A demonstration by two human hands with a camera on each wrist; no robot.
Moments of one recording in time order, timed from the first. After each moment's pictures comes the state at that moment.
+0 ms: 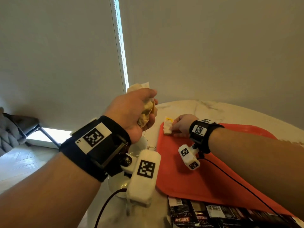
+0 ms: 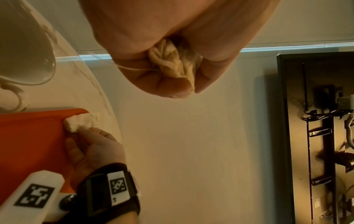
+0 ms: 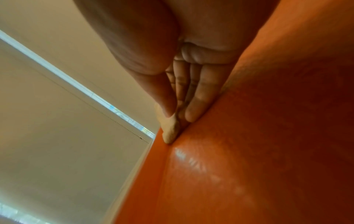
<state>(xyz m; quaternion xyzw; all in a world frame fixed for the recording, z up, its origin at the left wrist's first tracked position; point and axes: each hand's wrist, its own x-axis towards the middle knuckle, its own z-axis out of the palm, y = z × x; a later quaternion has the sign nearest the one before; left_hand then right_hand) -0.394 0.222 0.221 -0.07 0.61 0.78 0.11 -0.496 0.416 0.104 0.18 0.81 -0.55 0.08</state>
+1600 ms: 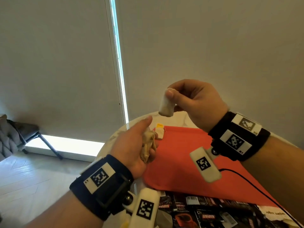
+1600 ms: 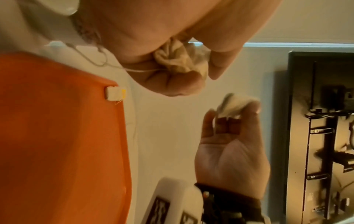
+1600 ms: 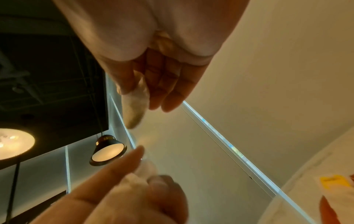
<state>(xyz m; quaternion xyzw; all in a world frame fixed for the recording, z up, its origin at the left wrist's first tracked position) -0.318 0.244 0.189 -0.09 0.52 0.83 0.17 -0.344 0.423 0.237 -0.24 0.74 -0.60 -0.20</state>
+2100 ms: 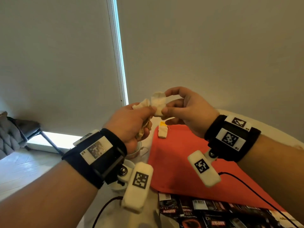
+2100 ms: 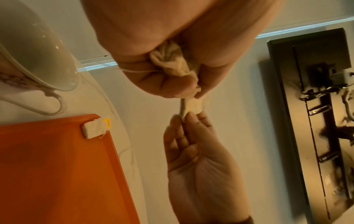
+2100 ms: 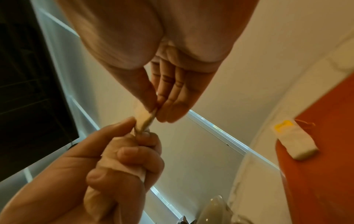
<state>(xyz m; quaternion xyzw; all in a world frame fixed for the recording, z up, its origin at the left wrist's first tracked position) -0.372 0.229 0.203 -0.03 0.65 0.76 0.06 -0.377 0.413 0.209 -0.14 0.73 -0.67 -0.04</state>
